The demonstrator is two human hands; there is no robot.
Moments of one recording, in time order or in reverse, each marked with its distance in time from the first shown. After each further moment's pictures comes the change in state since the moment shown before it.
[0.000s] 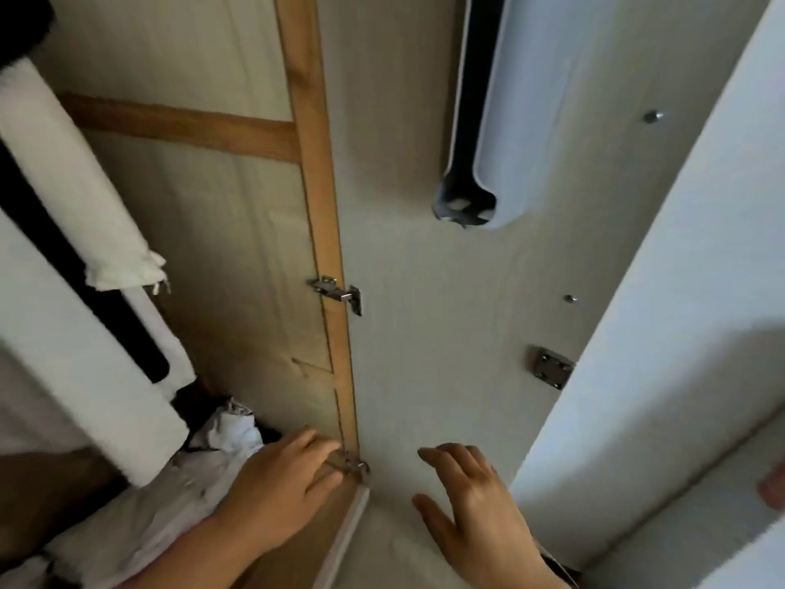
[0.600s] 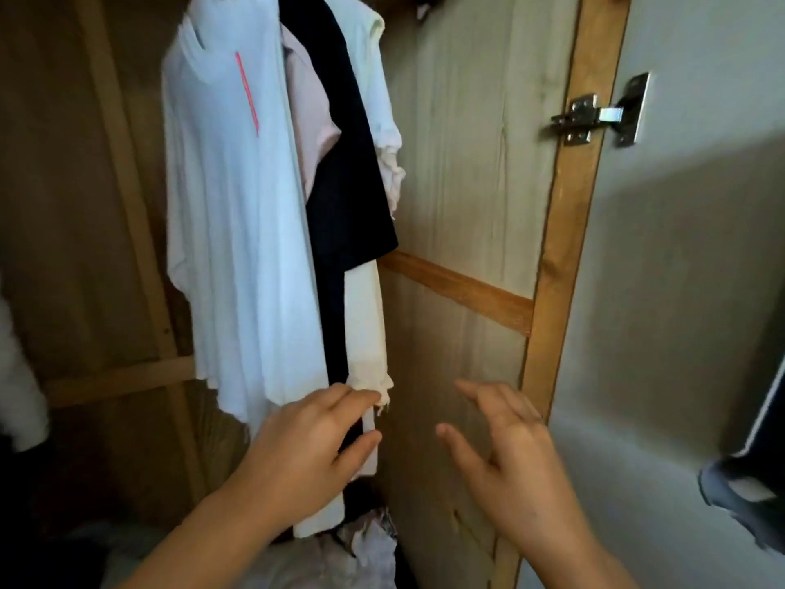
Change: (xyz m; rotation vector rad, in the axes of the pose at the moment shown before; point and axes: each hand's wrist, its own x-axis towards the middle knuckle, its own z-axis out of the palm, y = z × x) left_hand -0.011 -0.016 -0.187 0.278 0.591 -0.378; right_hand 0.217 -0.121 -0.097 0.383 0.135 -0.552
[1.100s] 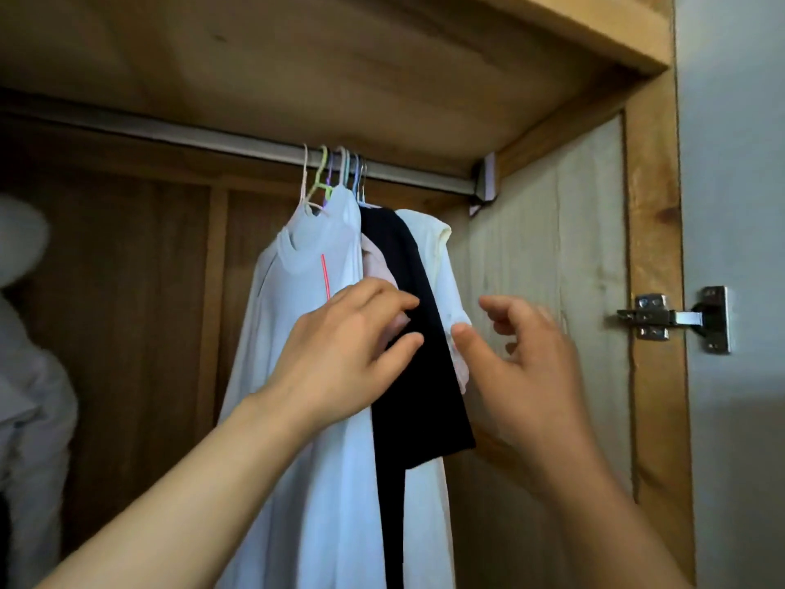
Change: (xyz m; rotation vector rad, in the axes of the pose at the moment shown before) left_hand 0.157 -0.030 -0.165 0.246 0.533 0.142; right_hand 0.201 -0.088 -0.058 0.383 0.464 -0.194
